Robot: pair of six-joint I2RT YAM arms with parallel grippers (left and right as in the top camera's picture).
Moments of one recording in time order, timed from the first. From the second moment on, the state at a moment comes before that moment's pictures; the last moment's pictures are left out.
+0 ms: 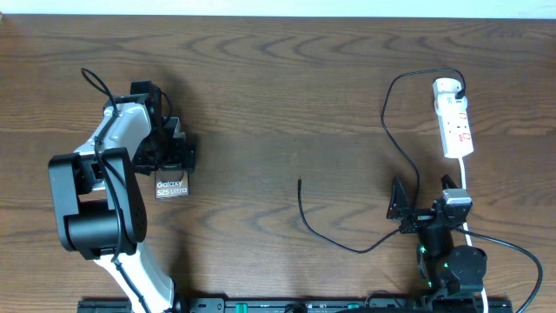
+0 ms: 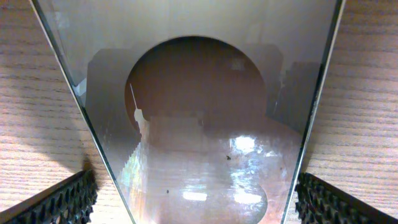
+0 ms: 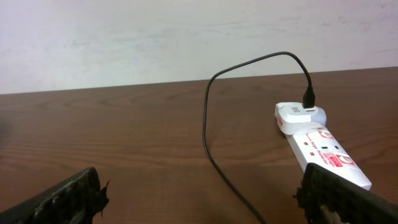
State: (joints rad) left arm 0.12 1.97 1.26 -0.95 0.02 0.09; right arm 0.04 0.01 0.01 -0.07 -0.05 0.12
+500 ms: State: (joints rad) left arm 0.12 1.97 1.26 -0.94 0.02 0.09; right arm 0.04 0.01 0.01 -0.07 -0.05 0.12
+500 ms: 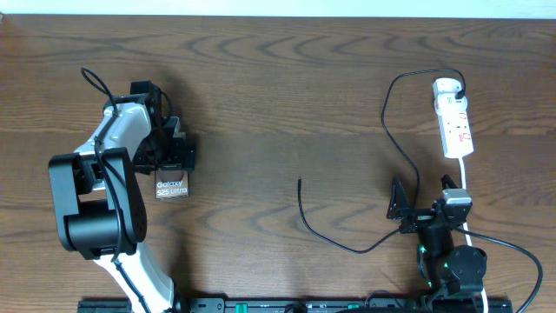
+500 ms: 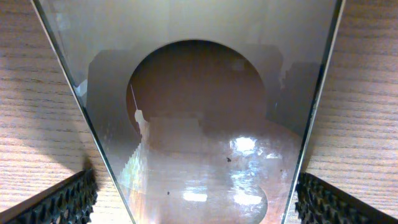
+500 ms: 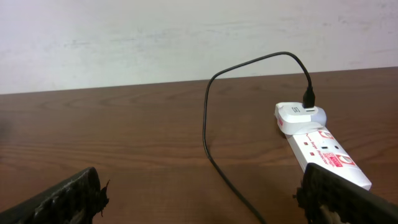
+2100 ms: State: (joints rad) left arm 0.12 1.97 1.26 -0.91 0.01 0.11; right arm 0.04 0.01 0.01 -0.07 -0.05 0.12
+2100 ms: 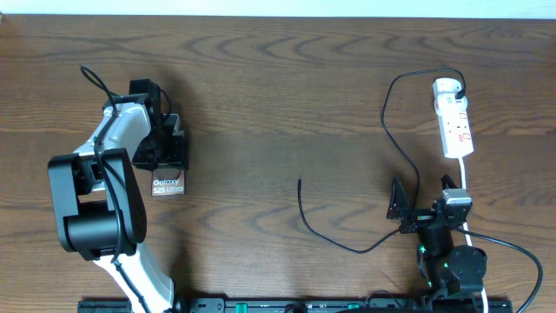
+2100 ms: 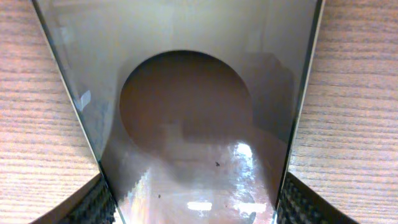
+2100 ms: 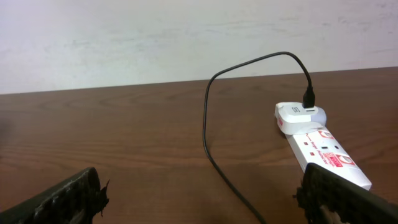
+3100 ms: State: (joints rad) left arm 0.12 1.96 1.26 -0.90 0.00 0.12; right arm 0.04 0.01 0.01 -0.07 -0.05 0.12
